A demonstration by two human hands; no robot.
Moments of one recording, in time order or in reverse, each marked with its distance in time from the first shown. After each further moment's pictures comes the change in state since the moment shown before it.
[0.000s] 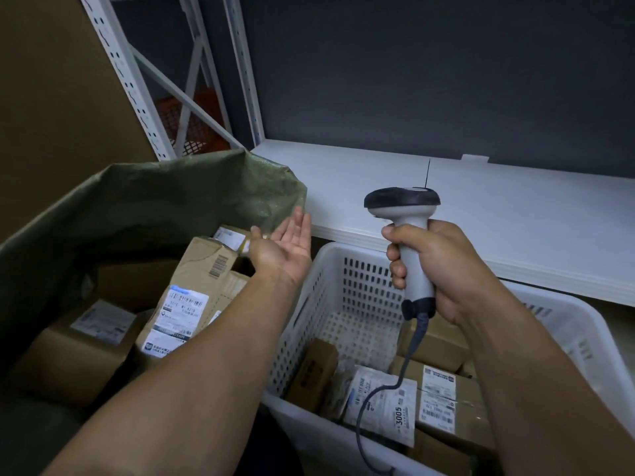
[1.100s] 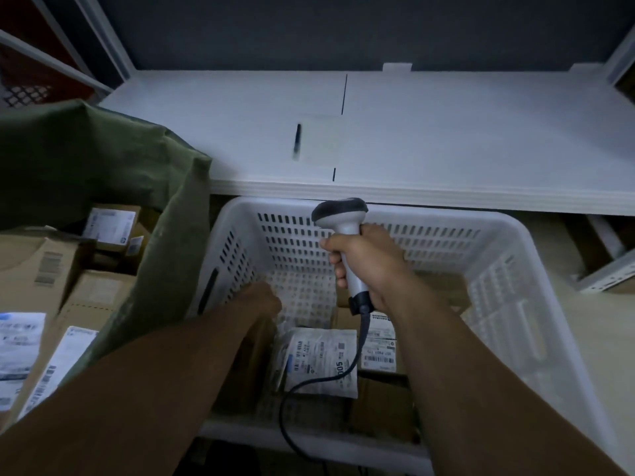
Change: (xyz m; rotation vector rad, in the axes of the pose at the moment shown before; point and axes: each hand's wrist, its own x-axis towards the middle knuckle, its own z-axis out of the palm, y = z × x) left_hand 0.111 -0.120 -0.175 2.580 -0.009 -0.426; right_hand 0.057 0.108 -0.082 -0.044 0.187 0.325
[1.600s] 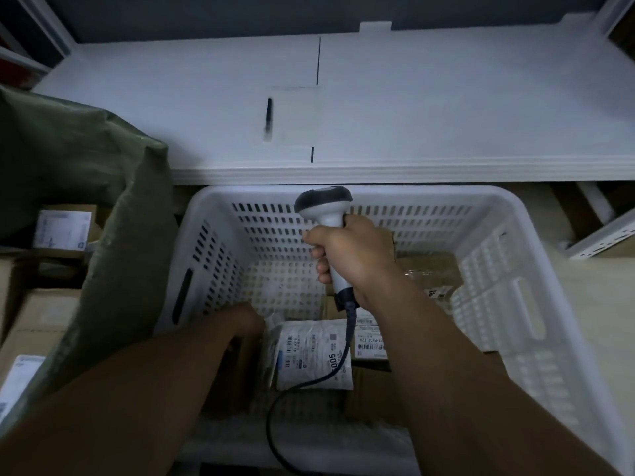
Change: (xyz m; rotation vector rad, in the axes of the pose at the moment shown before) left_hand 0.033 -0.027 0.032 0.248 -0.277 -0.132; right_hand 0.020 0.014 -0.001 0.027 0.042 -0.008
